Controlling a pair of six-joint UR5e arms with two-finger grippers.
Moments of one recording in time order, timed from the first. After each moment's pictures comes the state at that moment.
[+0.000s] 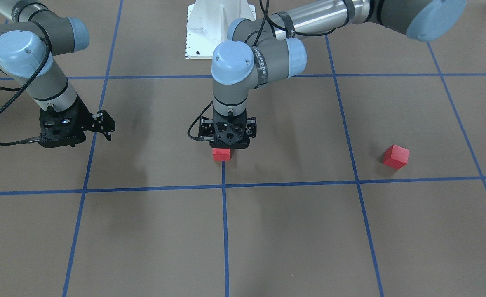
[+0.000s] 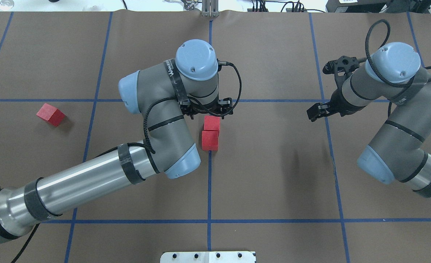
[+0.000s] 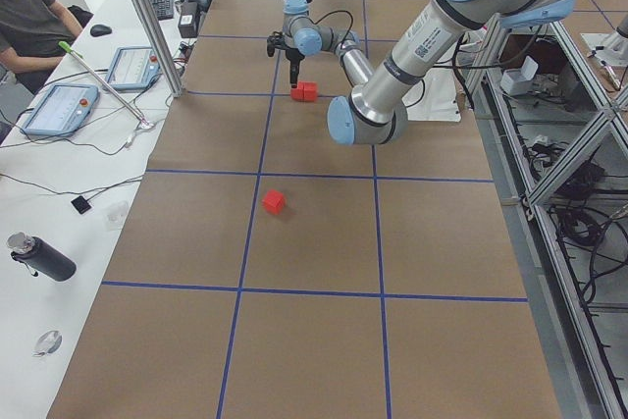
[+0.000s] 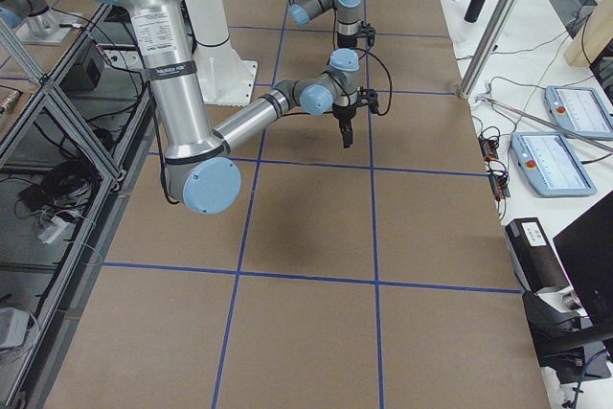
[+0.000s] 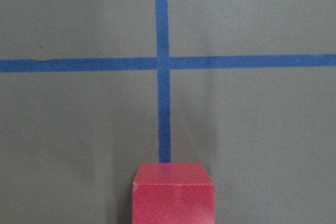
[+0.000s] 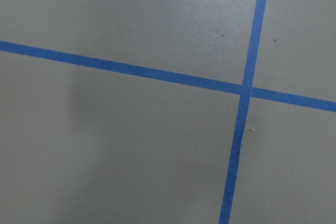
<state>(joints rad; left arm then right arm) -0.59 -2.47 -1.42 -1.64 -1.92 -1.16 0.81 -1.31 1.83 -1.45 2.02 0.79</state>
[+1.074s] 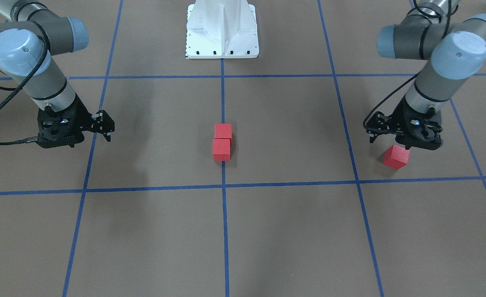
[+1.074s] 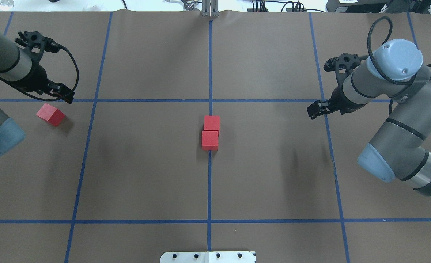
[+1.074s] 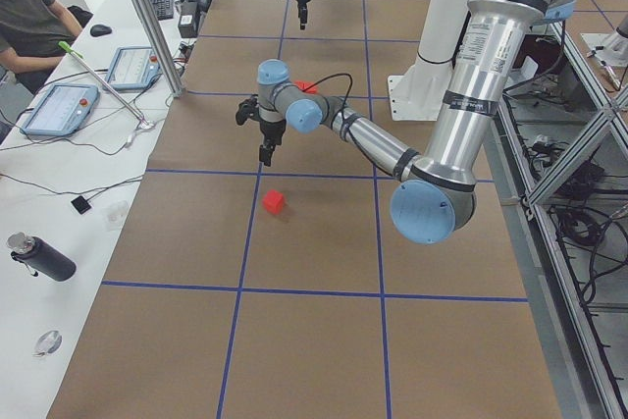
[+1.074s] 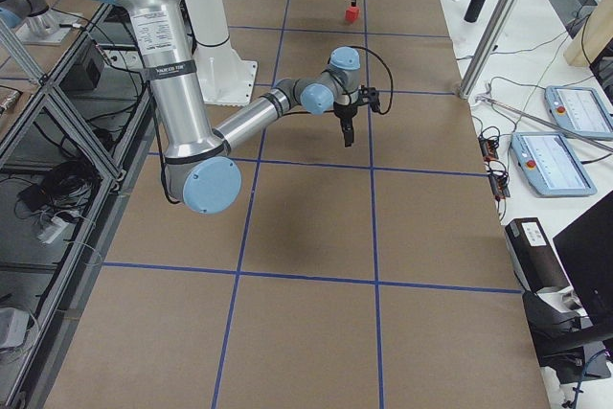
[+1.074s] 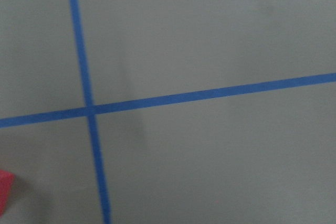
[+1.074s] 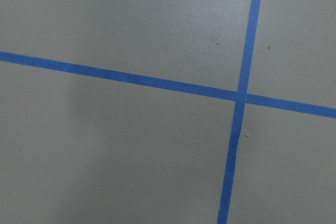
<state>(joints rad) -0.98 -1.83 -1.76 -1.69 -2.08 -0.43 0.81 -1.30 1.83 -1.44 2.02 0.80</state>
